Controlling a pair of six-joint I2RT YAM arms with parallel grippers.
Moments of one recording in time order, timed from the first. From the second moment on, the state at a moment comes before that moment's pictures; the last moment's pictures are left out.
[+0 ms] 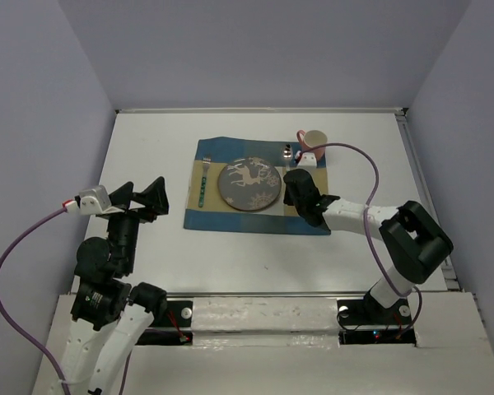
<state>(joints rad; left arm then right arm) -0.37 0.28 0.68 -0.18 -0.32 -0.35 0.70 1.59 0.84 0.16 0.51 0.48</state>
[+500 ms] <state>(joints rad) -0.38 0.28 0.68 -0.18 -0.31 -0.35 0.63 1.73 0.90 0.12 0.51 0.53</state>
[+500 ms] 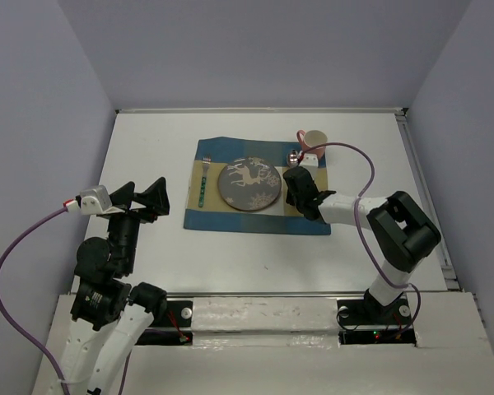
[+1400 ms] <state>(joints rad) -0.38 0.28 0.68 -0.18 -0.31 -0.35 0.63 1.77 0.91 0.08 0.50 0.57</state>
